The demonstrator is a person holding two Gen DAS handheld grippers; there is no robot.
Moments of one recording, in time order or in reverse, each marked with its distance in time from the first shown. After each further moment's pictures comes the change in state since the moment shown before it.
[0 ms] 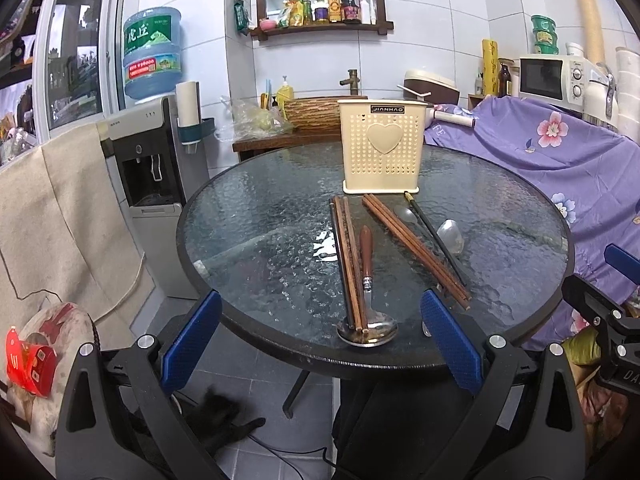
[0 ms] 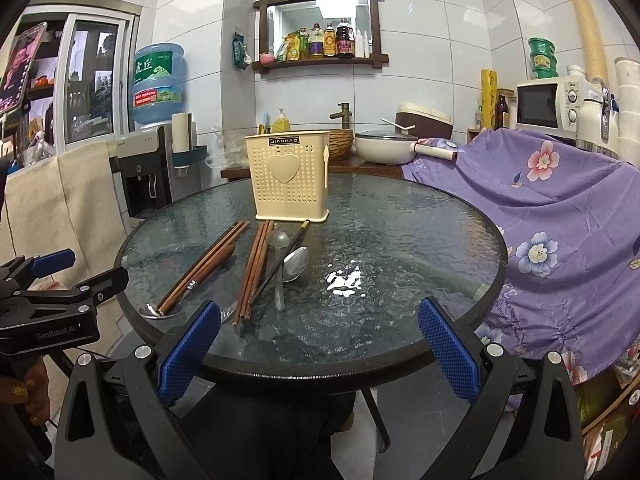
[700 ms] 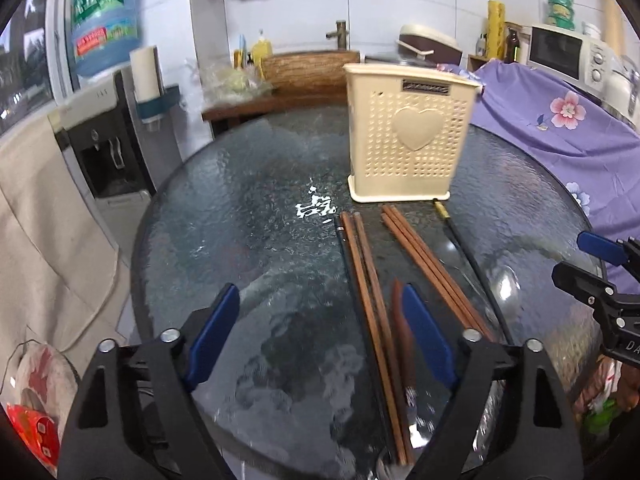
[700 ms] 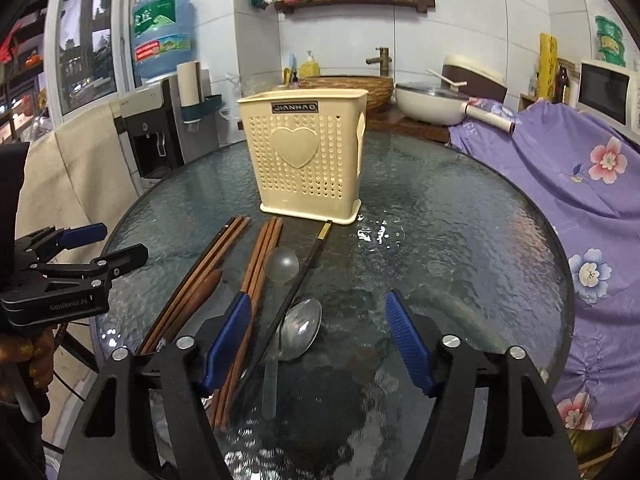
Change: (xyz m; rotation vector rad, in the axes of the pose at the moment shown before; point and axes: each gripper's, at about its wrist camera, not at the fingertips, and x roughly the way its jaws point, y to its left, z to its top) left arm 0.133 0.023 0.087 0.036 0.207 -0.084; right arm 0.129 -0.003 0.079 -0.050 0.264 0.115
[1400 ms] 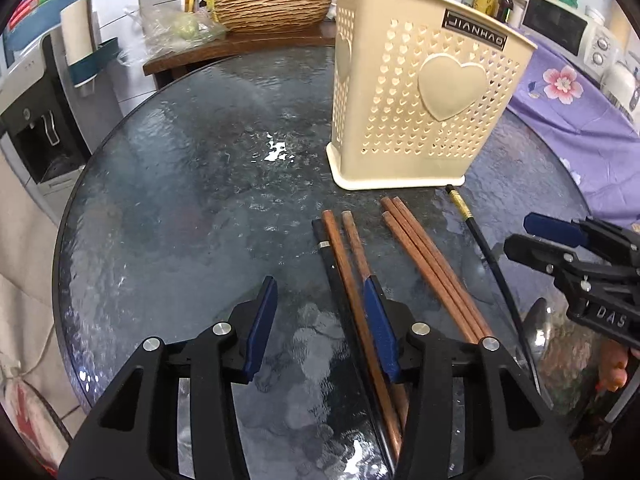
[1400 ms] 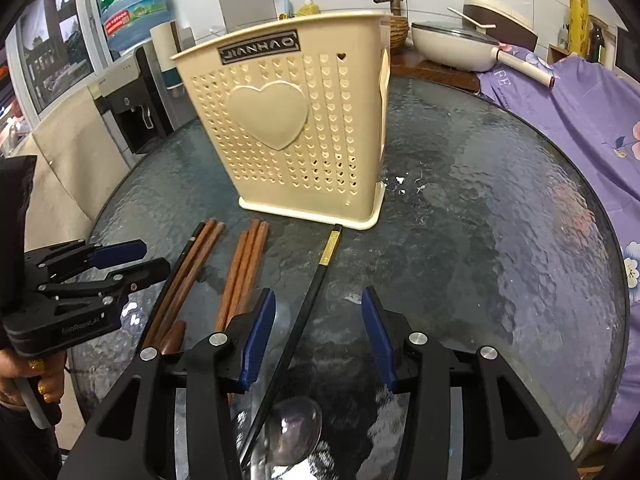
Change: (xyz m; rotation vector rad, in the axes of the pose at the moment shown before) left arm 0.104 0.009 0.040 0.038 0.209 -0.156; right arm 0.100 -0.008 0.048 0.046 0.210 0.066
